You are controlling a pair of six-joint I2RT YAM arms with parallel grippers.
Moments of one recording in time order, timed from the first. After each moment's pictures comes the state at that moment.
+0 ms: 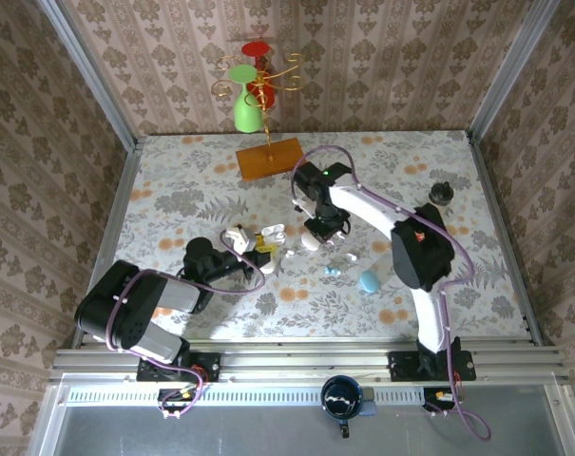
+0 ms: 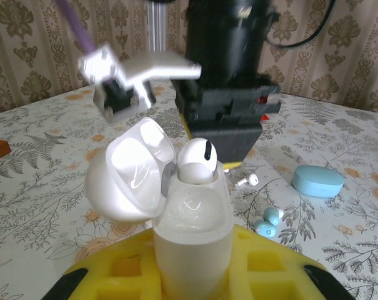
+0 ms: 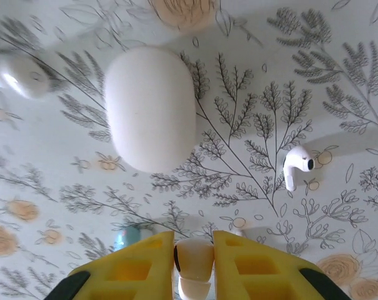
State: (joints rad) left arm -0.47 1.50 0.24 1.17 0.70 0.02; right arm 0.58 2.02 1.70 -1.16 0.02 -0.10
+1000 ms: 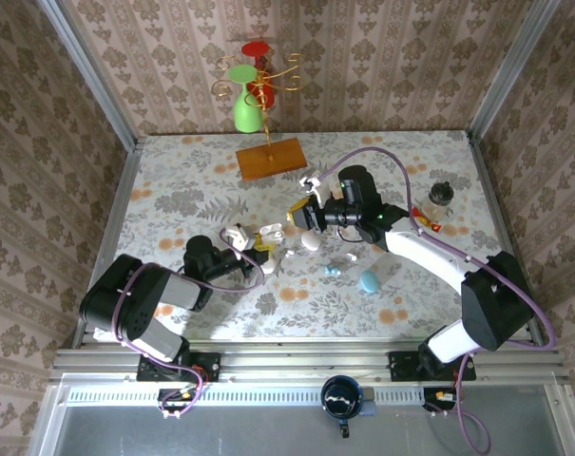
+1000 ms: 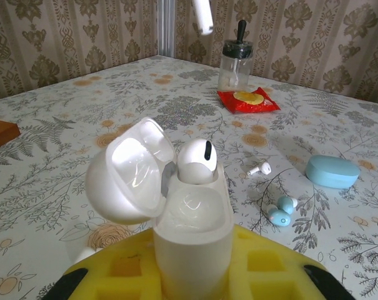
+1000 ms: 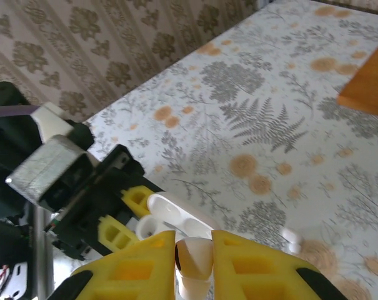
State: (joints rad) left arm -0.44 1.55 0.25 1.17 0.71 0.03; right arm 0.55 1.51 1.05 0.00 -0.58 0.07
